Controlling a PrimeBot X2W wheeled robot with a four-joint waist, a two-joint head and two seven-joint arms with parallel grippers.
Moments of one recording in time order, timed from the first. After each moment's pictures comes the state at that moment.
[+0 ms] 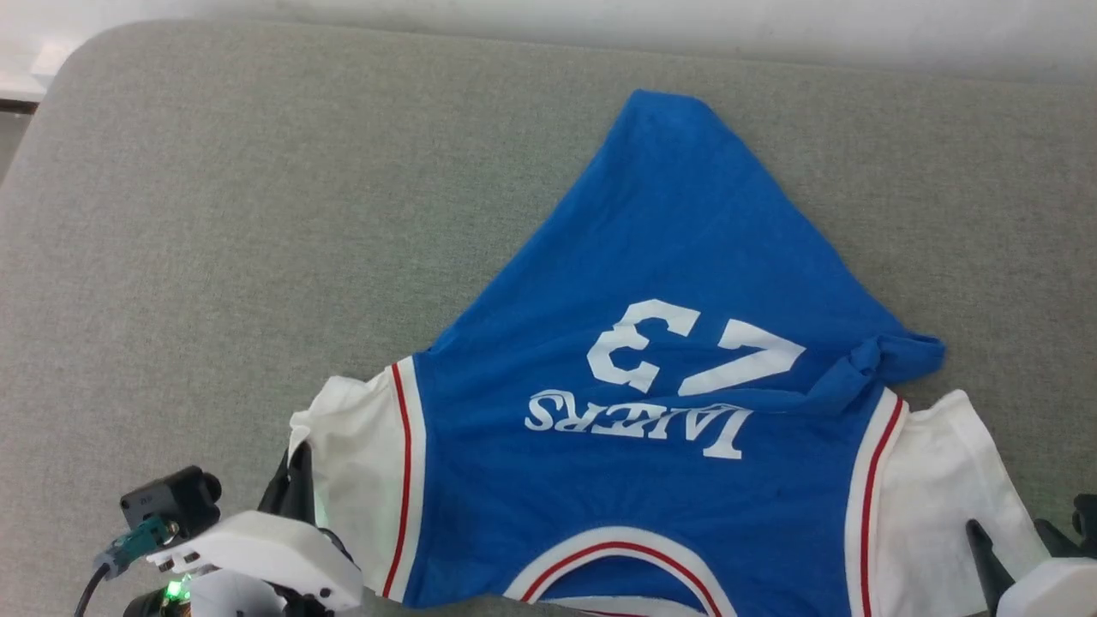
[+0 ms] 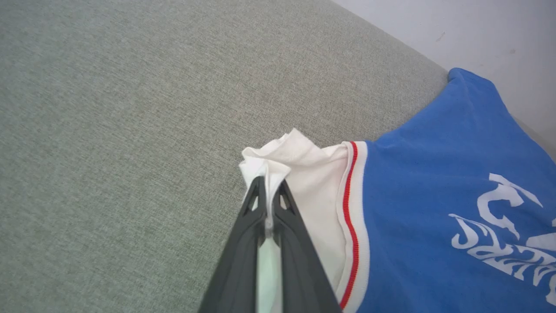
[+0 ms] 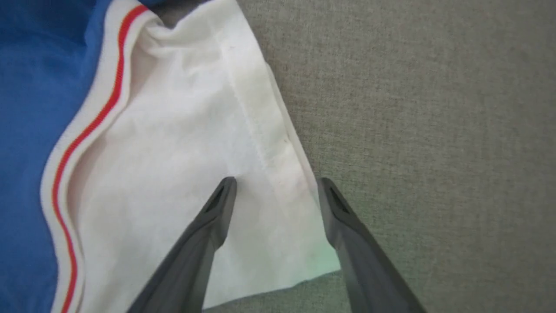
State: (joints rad) left arm 0.09 0.33 -0.23 -0.17 -0.69 0.41 0.09; right arm 0.25 -0.10 -0.24 -0.23 0.12 0.13 0.49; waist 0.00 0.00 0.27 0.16
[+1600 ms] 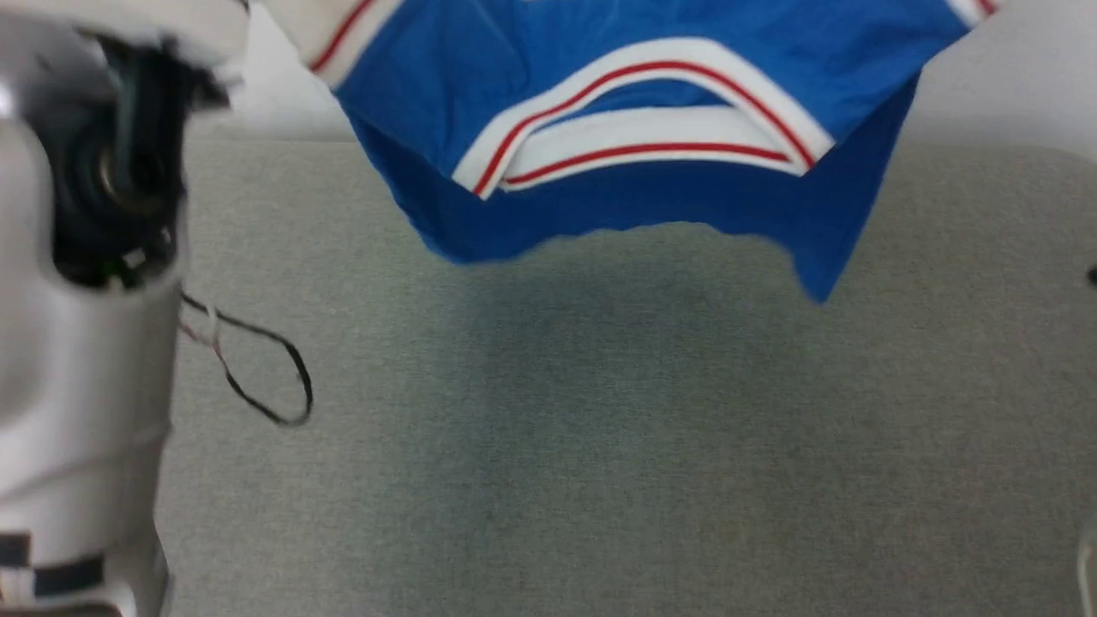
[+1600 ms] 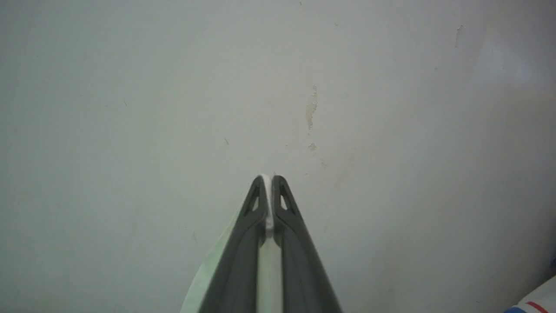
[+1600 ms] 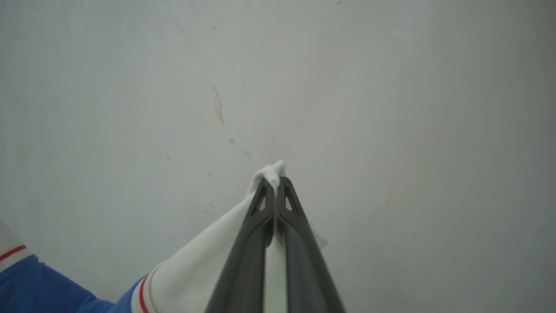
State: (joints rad) left arm -0.87 0.33 -0.18 -0.13 -0.74 0.38 0.26; right arm -0.89 -0.22 -0.09 -0.13 0.36 0.13 0.48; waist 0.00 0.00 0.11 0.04
